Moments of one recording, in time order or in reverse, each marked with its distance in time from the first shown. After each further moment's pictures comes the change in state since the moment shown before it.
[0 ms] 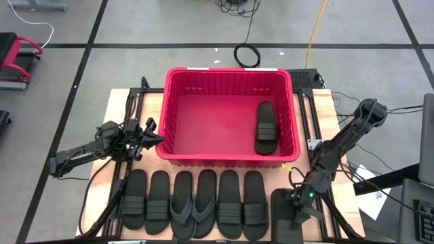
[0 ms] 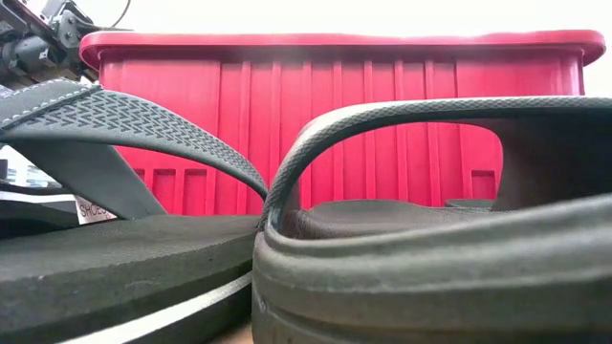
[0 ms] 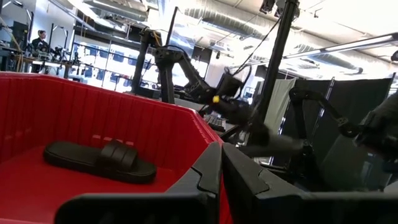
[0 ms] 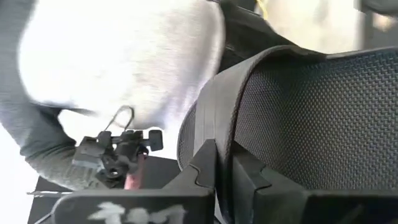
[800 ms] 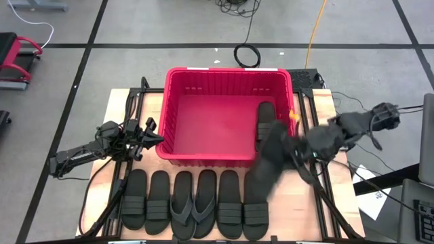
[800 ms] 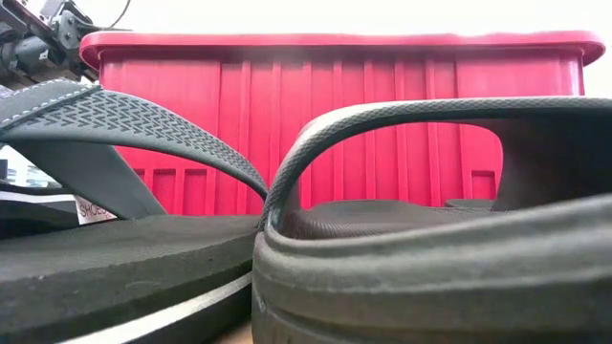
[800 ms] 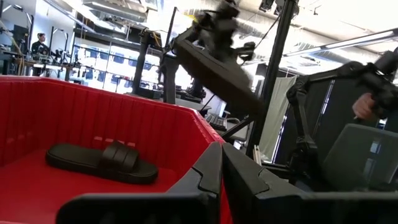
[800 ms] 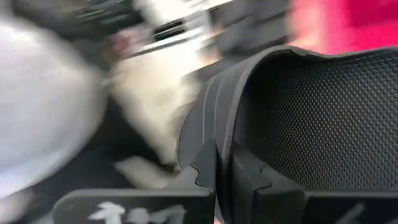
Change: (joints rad) left arm 0.000 0.000 0.000 0.000 0.000 0.025; right arm -0.486 -0.093 0.838 -1.344 0.225 -0.780
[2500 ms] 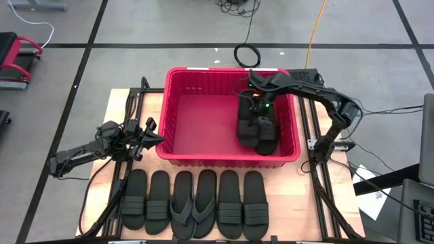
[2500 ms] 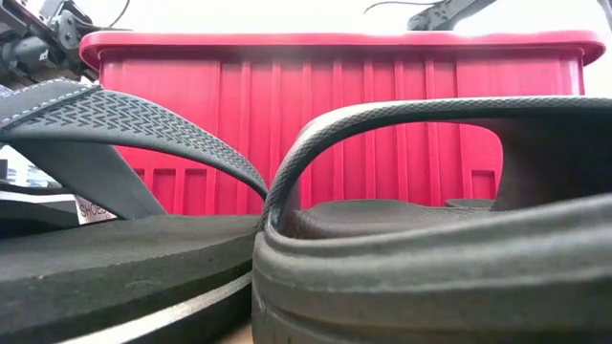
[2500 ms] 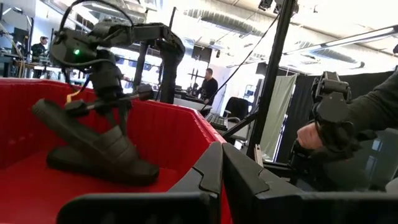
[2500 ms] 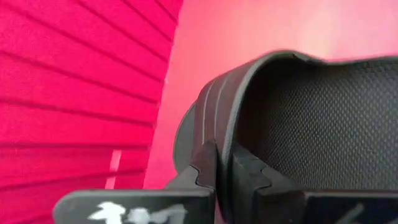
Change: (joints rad) left arm 0.000 0.000 0.000 -0.002 0.000 0.017; right arm -0.979 0.686 0.039 -0.207 -0.688 -1.120
